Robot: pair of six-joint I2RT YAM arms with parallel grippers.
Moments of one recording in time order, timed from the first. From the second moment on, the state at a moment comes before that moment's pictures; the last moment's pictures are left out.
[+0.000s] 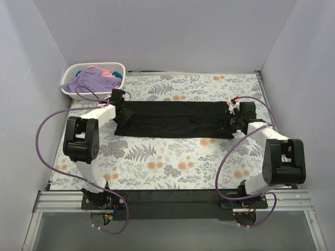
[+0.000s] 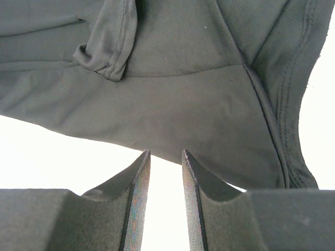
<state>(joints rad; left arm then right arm) -0.17 1.82 1.16 -0.42 -0.14 -0.99 0.04 1.50 0.79 -0.18 -0.44 0.31</state>
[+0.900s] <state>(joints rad) -0.10 1.65 1.17 -0.48 -0.10 -0.88 -0.10 1.48 0.68 -0.03 -0.57 0.36</state>
